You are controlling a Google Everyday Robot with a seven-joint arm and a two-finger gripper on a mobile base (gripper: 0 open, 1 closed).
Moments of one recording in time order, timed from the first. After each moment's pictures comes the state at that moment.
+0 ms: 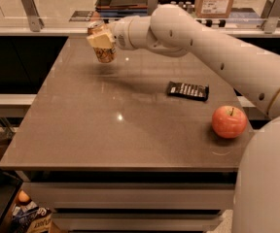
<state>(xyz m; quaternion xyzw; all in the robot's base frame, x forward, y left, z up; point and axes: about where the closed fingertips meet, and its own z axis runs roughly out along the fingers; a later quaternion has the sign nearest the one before) 0.763 0.110 0.929 -0.40 0.69 0.24 0.56</state>
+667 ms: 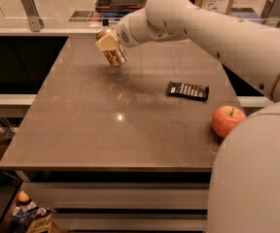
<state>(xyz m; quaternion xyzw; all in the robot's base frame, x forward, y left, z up) 0.758 0.088 0.914 -0.41 0.75 0.17 0.48</state>
